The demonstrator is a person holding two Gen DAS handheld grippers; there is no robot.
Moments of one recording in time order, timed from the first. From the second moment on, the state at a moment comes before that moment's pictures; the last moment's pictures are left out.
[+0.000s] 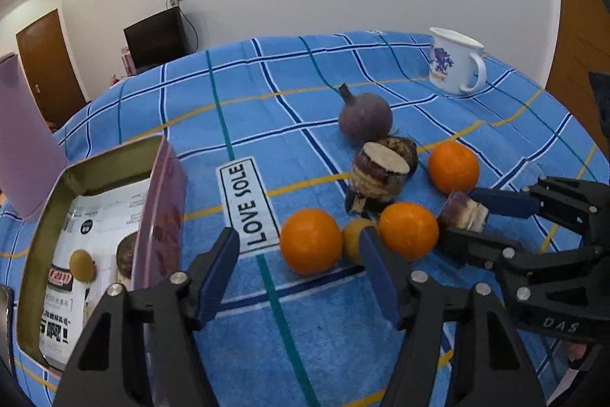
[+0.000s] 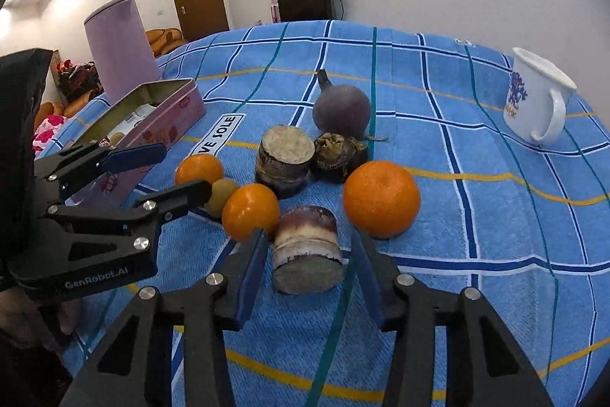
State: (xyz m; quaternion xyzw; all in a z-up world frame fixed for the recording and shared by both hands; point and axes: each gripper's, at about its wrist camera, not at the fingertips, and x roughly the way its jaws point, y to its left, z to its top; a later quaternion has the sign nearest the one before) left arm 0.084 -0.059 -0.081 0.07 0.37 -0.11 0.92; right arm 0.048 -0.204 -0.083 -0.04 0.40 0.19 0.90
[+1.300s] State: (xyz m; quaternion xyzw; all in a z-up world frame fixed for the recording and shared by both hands) left arm 0.080 -0.045 -0.074 0.03 0.35 -0.11 0.93; right arm 0.041 -0.206 -0.073 -0.04 0.37 0.18 0.91
